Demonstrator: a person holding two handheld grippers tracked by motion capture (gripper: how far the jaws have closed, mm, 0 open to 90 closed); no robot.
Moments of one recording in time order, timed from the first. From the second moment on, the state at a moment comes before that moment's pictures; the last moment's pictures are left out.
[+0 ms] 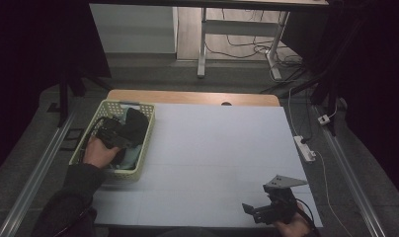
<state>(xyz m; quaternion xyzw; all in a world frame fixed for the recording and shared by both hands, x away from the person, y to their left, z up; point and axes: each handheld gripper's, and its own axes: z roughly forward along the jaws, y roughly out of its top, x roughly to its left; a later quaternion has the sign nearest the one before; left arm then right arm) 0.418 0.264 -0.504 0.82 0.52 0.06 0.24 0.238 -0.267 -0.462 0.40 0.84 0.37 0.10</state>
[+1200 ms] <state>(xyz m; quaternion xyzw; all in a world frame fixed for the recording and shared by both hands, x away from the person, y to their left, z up) 0.416 0.268 -0.472 0.80 0.54 0.09 0.23 0.238 -0.266 -0.462 0.39 0.84 0.36 0.10</state>
